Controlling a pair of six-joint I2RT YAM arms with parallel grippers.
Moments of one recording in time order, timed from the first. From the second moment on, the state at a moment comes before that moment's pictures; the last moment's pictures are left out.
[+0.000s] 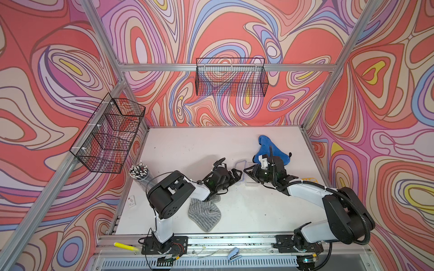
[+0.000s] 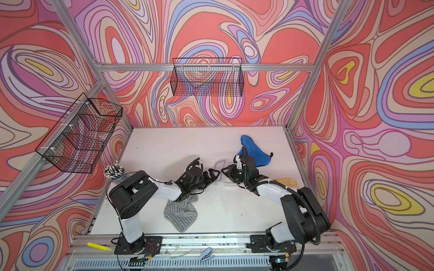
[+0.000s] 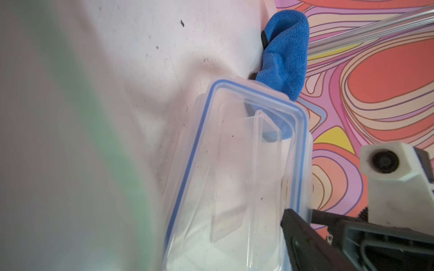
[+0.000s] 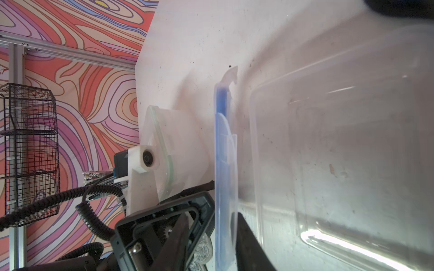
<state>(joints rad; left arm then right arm) -0.79 1.87 0.74 0.66 0.07 -1.24 0.39 1.45 0.62 0.22 -0.45 0.97</state>
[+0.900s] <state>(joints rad) -0.77 1.68 0.68 0.62 0.05 -1.18 0.44 1.47 0.76 0.17 -0.40 0.94</state>
